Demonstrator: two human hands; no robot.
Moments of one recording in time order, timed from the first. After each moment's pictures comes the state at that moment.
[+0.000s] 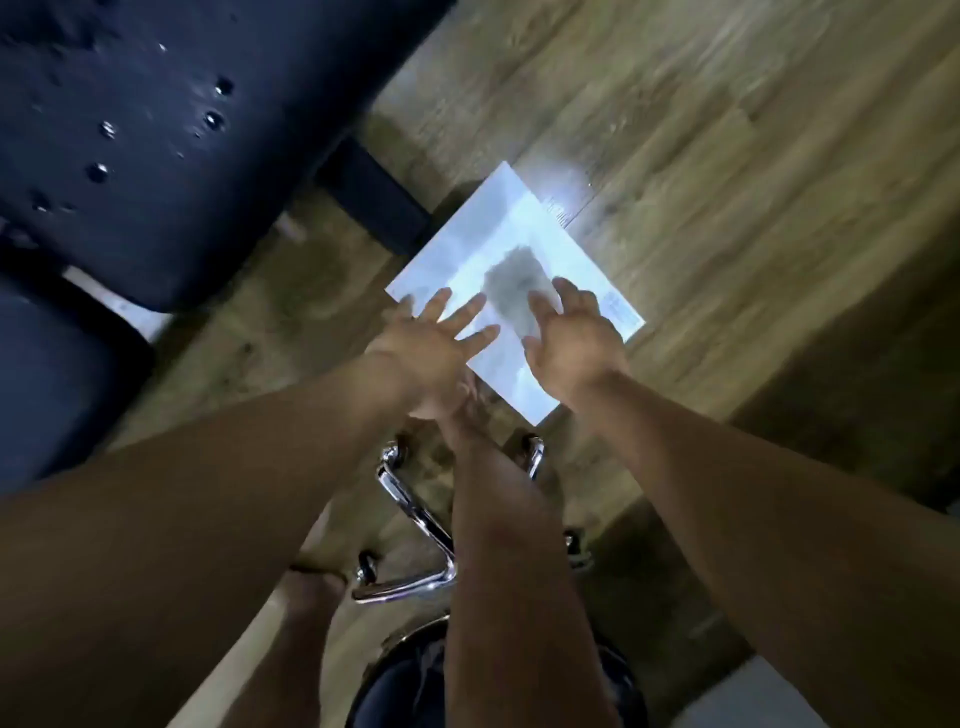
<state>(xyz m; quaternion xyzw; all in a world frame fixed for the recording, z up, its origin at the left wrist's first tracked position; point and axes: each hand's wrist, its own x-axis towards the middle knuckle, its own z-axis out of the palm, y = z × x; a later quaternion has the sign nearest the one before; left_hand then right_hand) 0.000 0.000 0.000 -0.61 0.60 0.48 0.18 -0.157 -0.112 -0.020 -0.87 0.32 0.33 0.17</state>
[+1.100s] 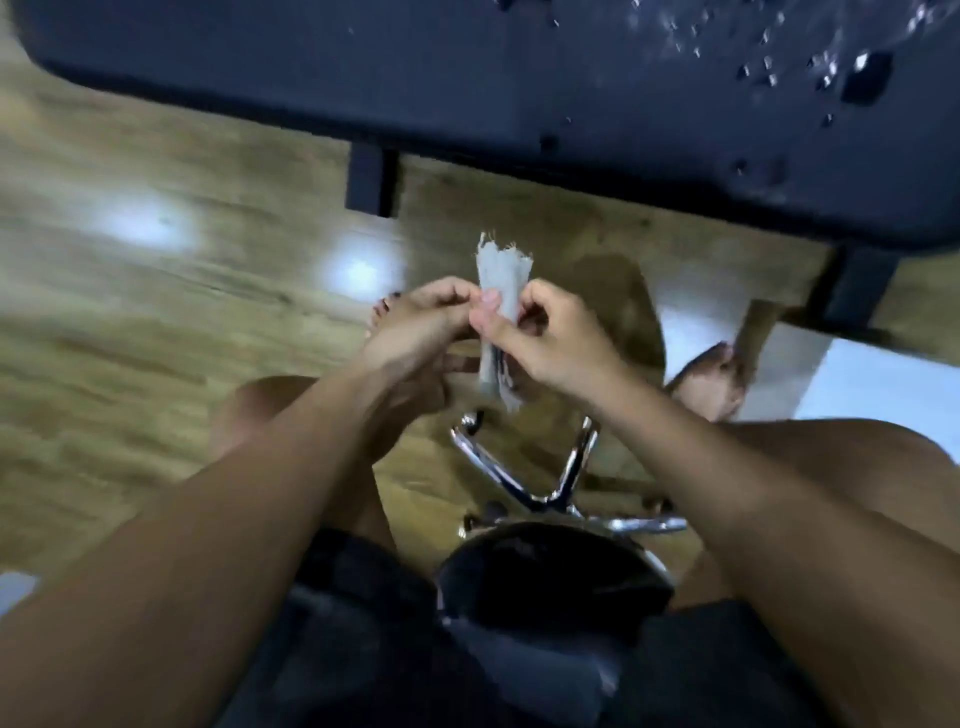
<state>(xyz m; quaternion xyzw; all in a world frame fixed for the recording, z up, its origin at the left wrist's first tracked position) -0.023 0.442 0.125 -0.55 -0.44 0.32 -0.64 -0.005 0.296 0.099 -0.74 0.06 0.41 0.53</state>
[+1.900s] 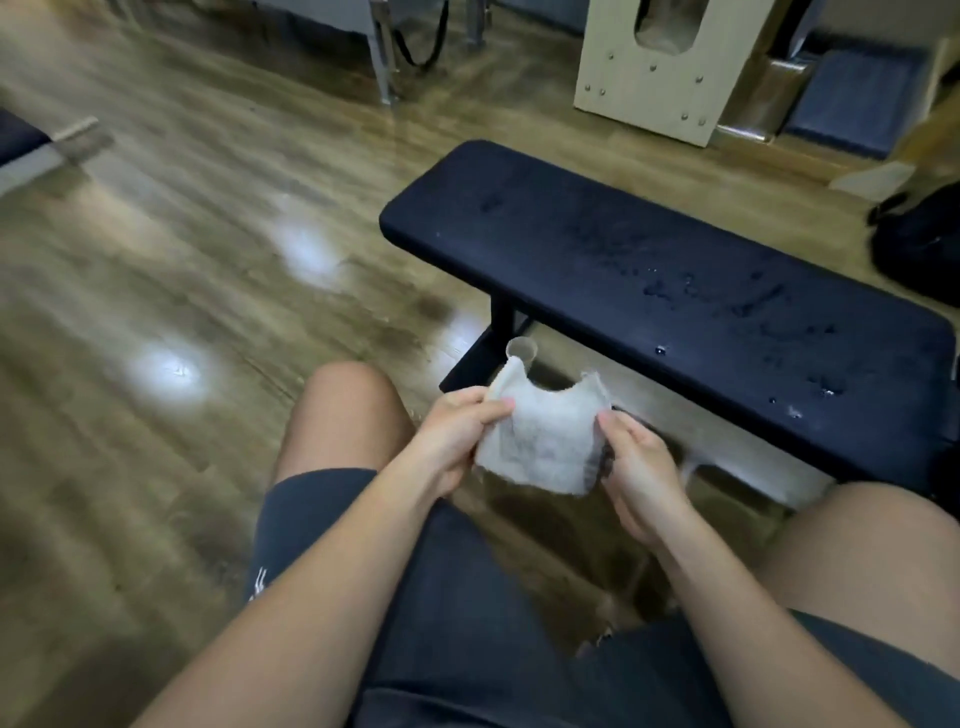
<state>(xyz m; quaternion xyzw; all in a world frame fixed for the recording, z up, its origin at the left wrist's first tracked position) -0.122 0.503 0.151 -0.54 -0.39 0.04 -0.75 -0.057 0.329 0.142 -0.67 0.06 0.31 0.67</state>
